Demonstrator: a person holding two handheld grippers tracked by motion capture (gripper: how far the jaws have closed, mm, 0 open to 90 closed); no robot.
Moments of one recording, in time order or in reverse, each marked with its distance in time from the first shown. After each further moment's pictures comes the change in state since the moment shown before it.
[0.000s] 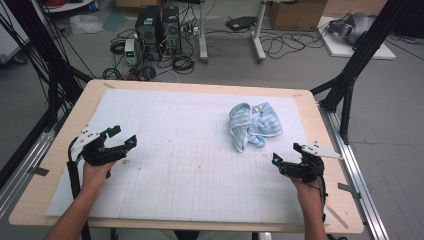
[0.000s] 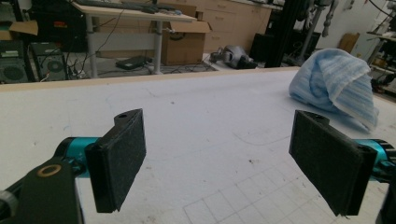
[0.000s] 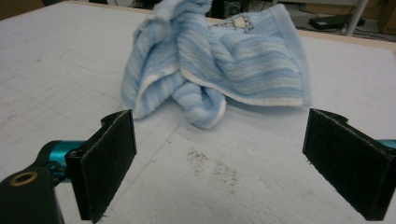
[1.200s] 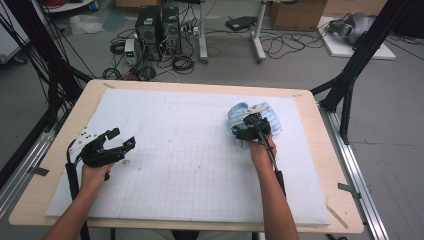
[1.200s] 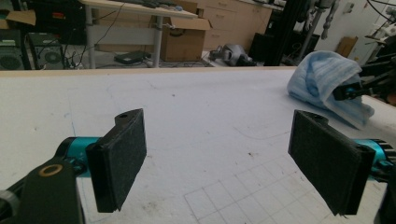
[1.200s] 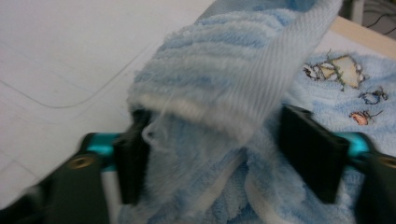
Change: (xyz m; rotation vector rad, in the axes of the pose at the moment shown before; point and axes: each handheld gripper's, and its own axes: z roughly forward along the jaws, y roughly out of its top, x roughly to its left) left arm 0.003 -0.006 -0.001 0.015 -0.005 -0.027; right arm 0.048 0.067 0.162 0.308 -0.100 -0.211
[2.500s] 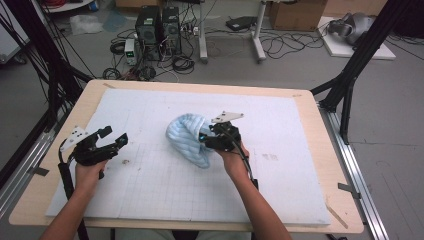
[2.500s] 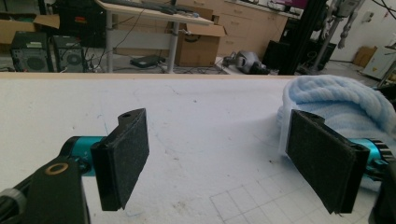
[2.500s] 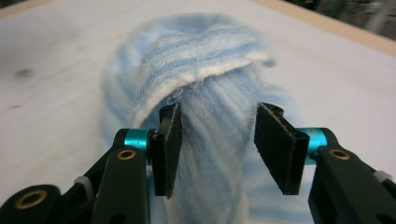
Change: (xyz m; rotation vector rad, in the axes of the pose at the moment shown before) left arm 0.013 0.005 -0.009 -0.019 0.060 -0.016; right arm 0.083 0.027 -0.027 -0.154 0.274 0.000
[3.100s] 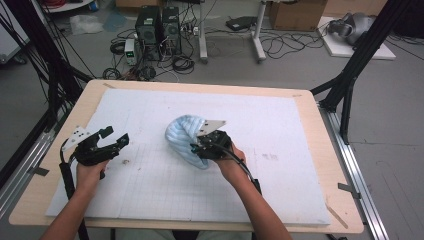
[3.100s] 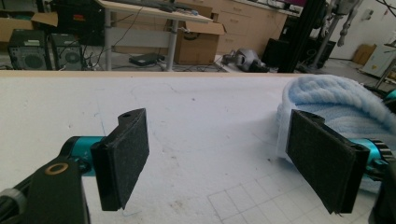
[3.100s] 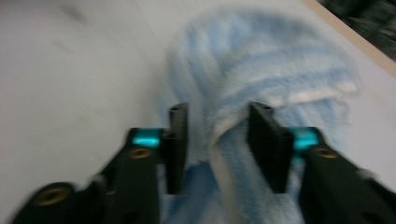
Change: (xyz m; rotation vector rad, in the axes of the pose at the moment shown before) left arm -0.002 -0.001 0.001 0.003 -0.002 -0.006; right arm 0.044 0.006 0.007 0.116 0.045 -0.346
